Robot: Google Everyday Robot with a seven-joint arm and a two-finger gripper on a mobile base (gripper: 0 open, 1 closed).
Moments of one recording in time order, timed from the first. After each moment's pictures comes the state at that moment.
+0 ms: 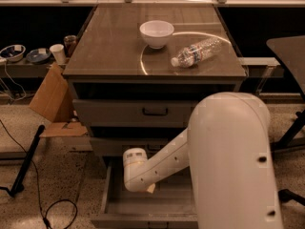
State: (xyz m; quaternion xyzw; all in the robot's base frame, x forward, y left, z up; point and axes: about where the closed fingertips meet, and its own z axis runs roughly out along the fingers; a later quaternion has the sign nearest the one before) arm 0.500 0.044 0.373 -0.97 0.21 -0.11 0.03
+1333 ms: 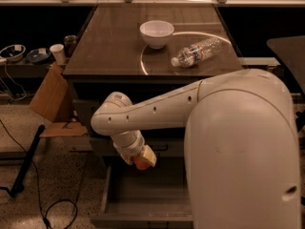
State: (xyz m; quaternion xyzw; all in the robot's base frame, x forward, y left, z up) arm 0.518 0.040 0.546 -0.98 0.13 -0.01 -0.12
